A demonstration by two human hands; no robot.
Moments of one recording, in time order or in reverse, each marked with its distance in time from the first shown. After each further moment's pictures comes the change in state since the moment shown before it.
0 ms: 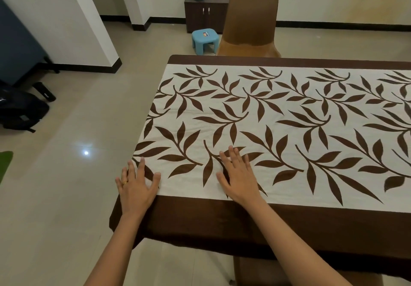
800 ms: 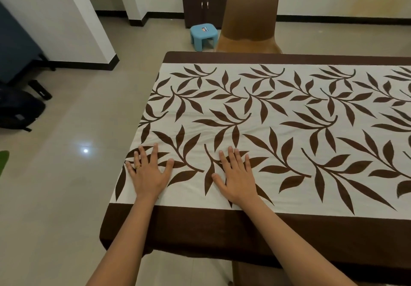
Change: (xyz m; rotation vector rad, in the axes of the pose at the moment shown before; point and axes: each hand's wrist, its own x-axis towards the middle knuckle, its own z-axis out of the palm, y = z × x) left_hand 0.046 0.049 0.024 0.059 0.020 0.029; right_hand 0.017 0.010 0.011 -0.091 0.007 0.009
